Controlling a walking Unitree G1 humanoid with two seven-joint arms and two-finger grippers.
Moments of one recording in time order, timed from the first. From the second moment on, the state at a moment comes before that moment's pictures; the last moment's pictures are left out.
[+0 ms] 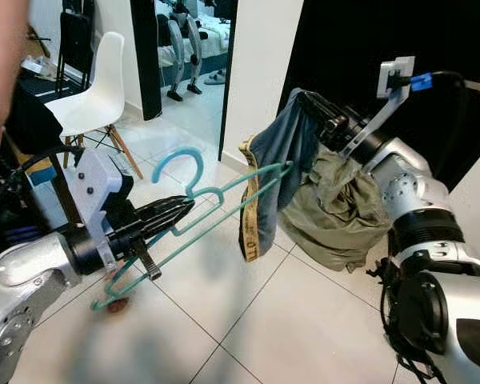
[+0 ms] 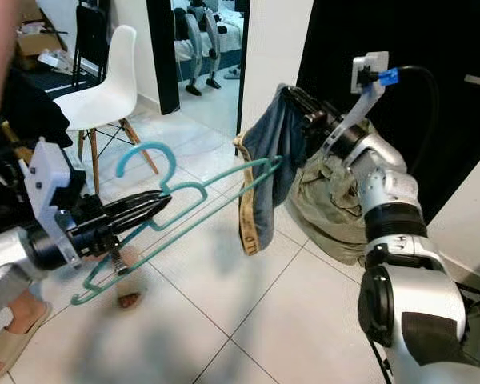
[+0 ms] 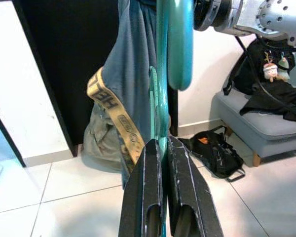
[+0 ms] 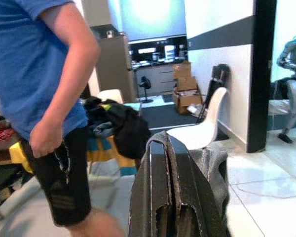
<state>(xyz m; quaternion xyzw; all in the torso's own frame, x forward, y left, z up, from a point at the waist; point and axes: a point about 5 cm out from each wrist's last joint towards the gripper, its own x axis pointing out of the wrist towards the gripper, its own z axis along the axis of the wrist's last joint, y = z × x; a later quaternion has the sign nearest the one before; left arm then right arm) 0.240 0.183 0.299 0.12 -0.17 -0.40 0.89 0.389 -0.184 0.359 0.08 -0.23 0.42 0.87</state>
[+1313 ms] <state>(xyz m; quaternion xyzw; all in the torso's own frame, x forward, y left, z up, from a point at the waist) 0.206 0.208 0.285 0.12 -0.08 -0.42 0.90 0.384 -0.212 0.363 0.10 -0.23 0.43 0.87</state>
